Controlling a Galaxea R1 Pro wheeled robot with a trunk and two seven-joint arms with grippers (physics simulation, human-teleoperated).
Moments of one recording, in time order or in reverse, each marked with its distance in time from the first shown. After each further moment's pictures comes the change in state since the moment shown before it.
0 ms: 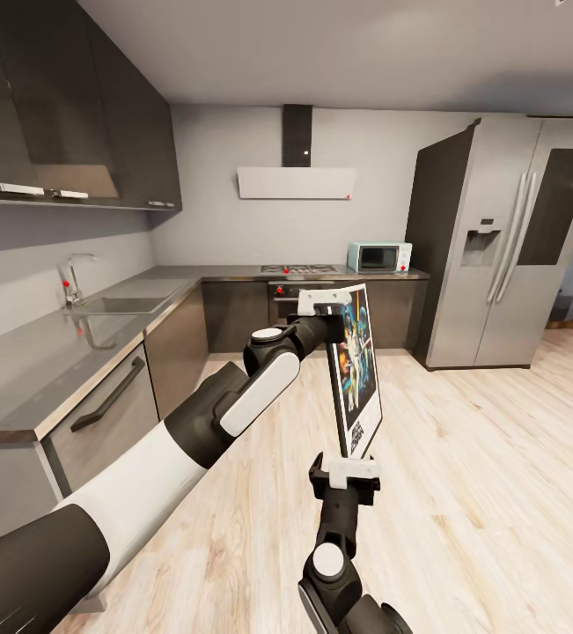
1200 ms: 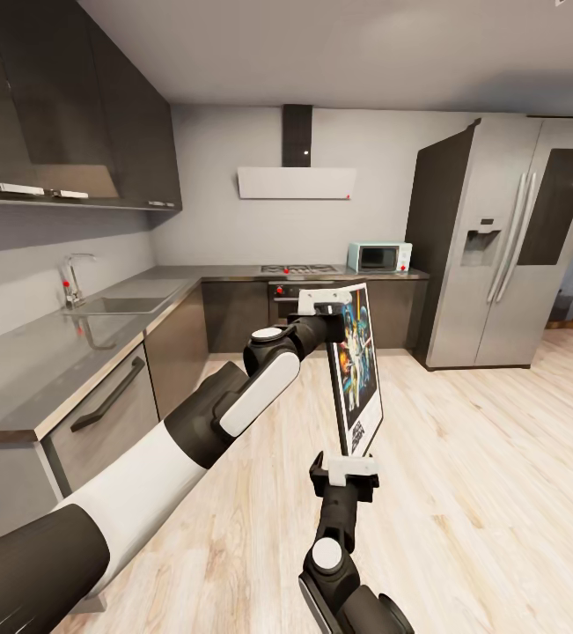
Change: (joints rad) left arm 0.000 0.000 0.000 -0.005 0.001 0.000 0.000; right arm -0.035 0.000 -0.005 0.071 -0.001 -0.024 0.000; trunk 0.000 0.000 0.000
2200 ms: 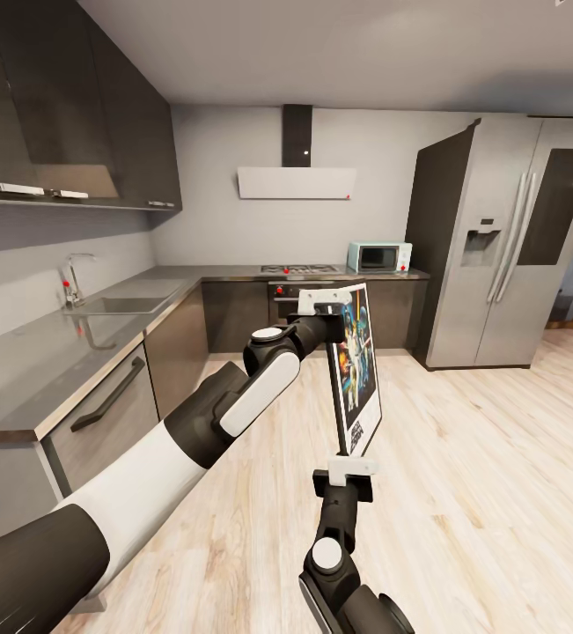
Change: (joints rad) left arm 0.000 0.000 0.000 0.000 -0.004 0.002 0.000; right arm 0.000 -0.001 -0.001 0.000 0.003 0.004 -0.001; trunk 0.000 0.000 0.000
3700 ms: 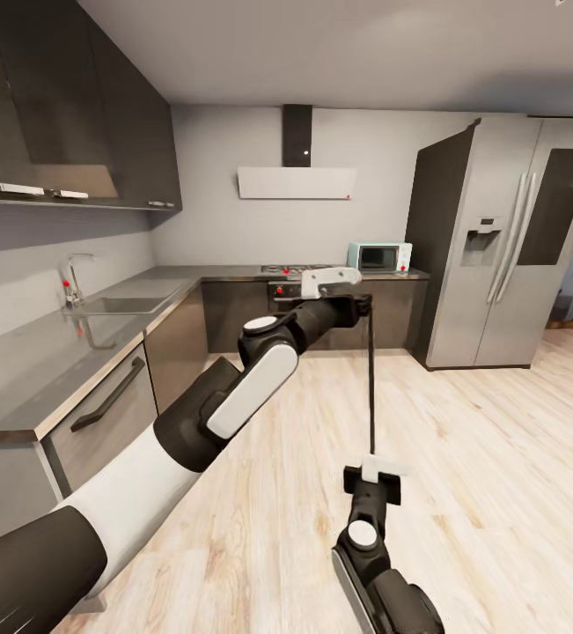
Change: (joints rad) left arm 0.000 0.000 0.012 -0.157 0.067 0.005 0.034; right arm 0.000 -0.012 -0.208 0.002 -0.059 -0.002 0.094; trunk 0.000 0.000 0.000
